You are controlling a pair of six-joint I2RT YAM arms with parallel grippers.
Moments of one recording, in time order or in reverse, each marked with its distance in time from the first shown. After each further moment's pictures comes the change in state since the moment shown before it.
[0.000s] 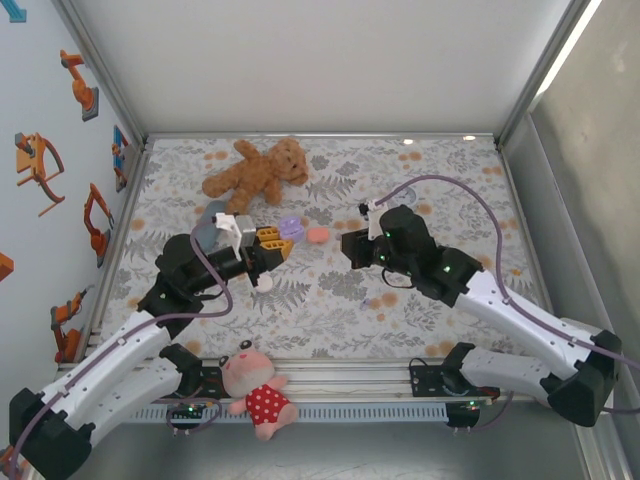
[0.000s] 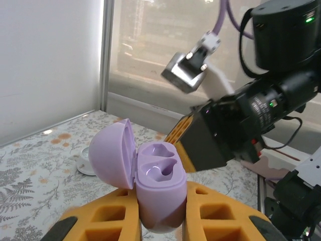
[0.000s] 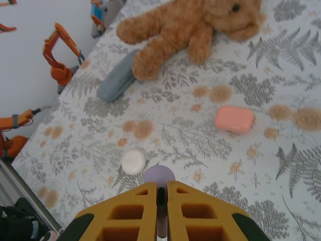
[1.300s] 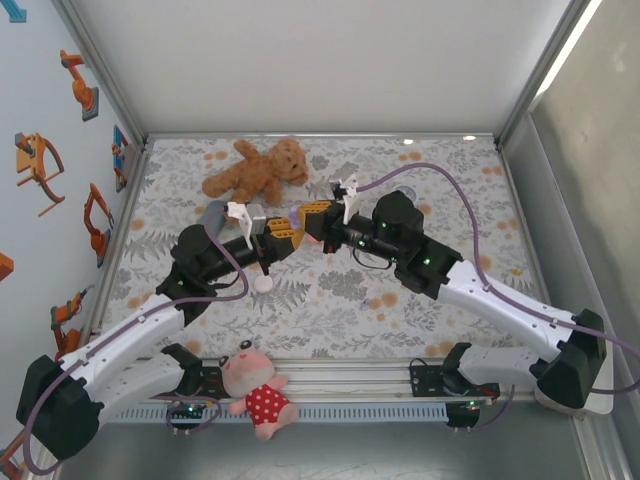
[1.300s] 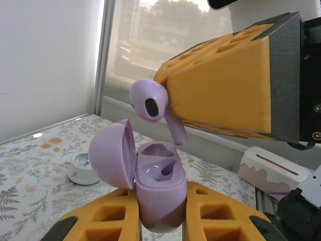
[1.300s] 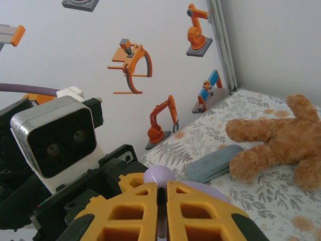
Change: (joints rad) left arm -0.008 0.166 0.013 0.194 0.018 -0.066; right arm 0.059 0.137 0.066 0.477 -0.211 -0.132
